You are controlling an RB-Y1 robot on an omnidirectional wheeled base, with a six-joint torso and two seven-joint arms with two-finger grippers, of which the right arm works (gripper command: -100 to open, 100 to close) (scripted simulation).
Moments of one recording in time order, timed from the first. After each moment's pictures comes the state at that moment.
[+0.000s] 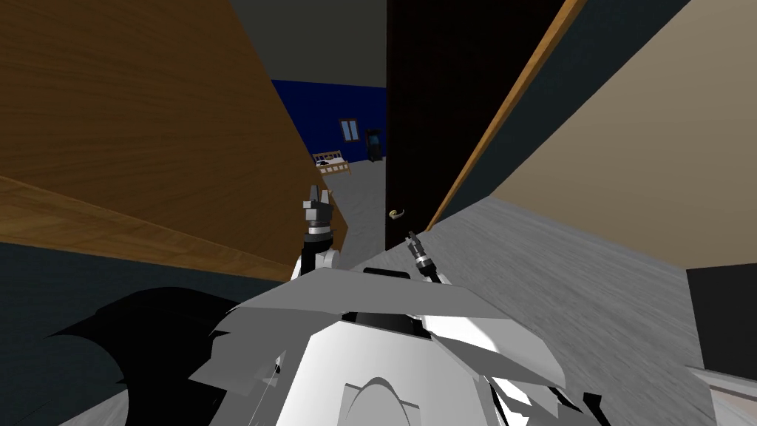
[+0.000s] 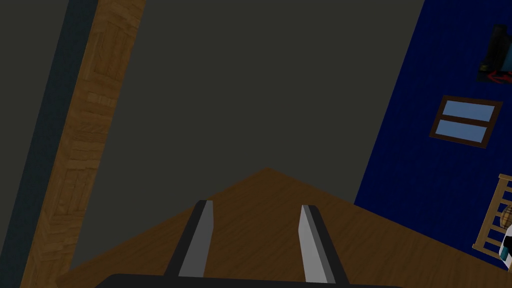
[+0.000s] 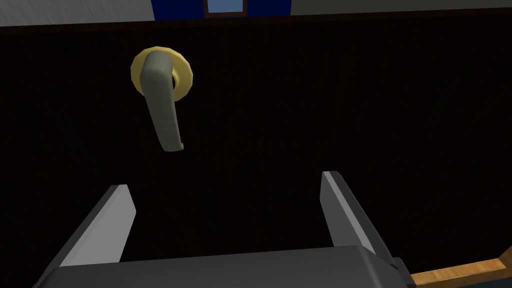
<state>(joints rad) 0.18 -0.24 0.32 -1.19 0.14 -0.77 -0.26</state>
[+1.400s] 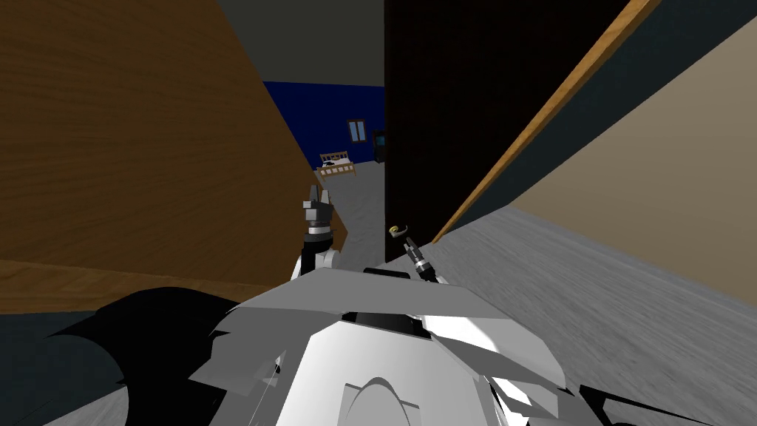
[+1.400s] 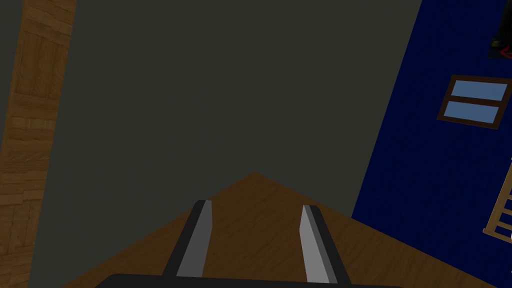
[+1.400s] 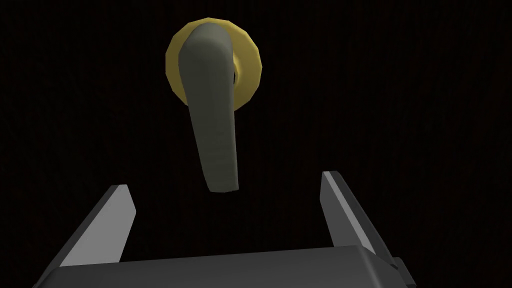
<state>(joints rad) 0.12 -0.25 0.37 -0.97 0.17 -0.84 -0.31</state>
